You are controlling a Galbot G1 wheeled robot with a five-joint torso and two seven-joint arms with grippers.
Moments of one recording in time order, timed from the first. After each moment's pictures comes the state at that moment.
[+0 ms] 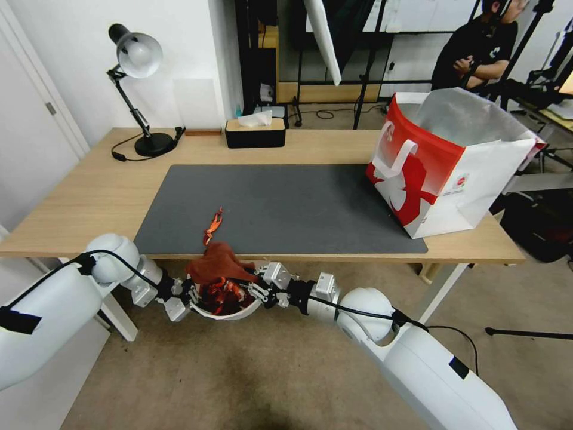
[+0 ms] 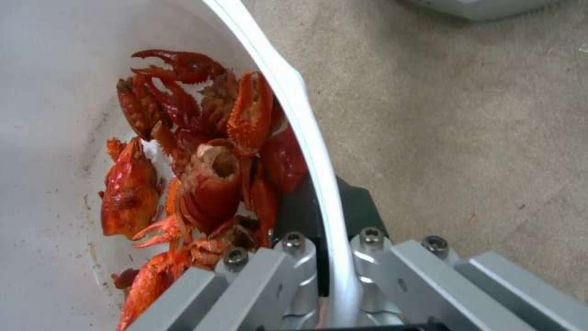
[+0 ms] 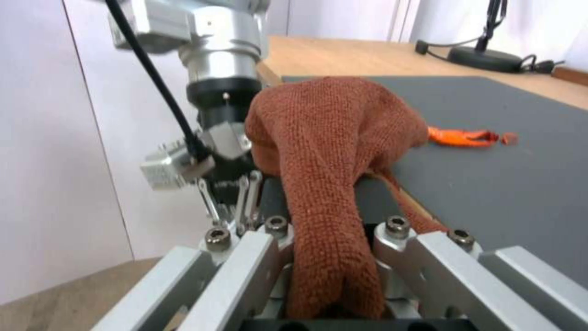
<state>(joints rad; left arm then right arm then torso) 0.67 -0.64 0.10 -1.50 0.34 -0.71 1.15 -0.92 1.11 -0.16 1.83 0.29 -0.13 -0.49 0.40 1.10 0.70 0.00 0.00</state>
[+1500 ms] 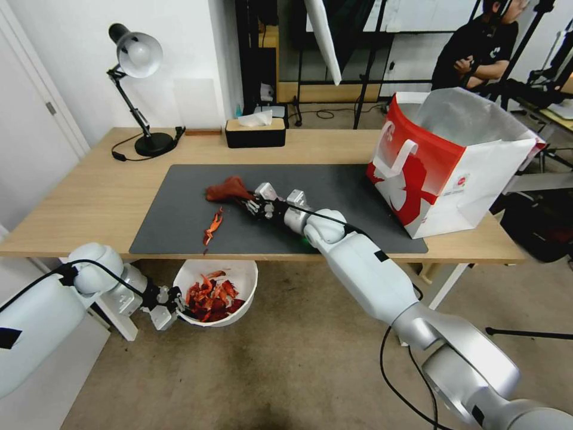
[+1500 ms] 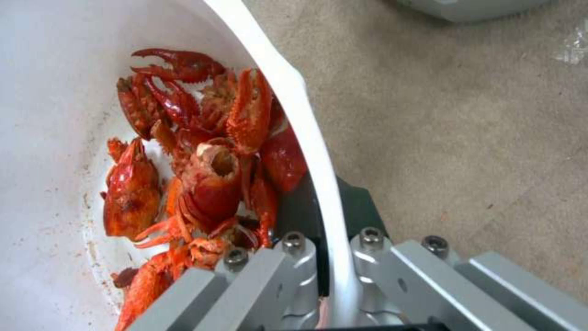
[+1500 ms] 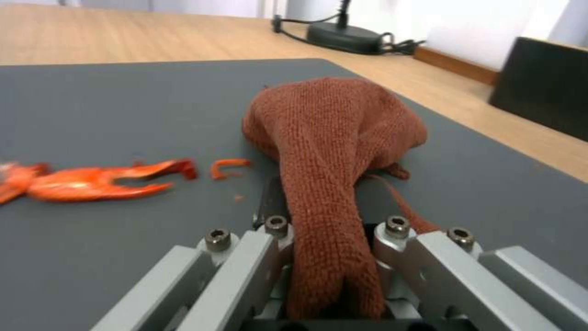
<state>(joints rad) 0.77 -0.61 0.01 -1.51 0.34 -0.72 1.15 -0.40 1.41 -0.18 1.07 0.32 -0.03 -0.50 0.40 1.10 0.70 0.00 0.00</state>
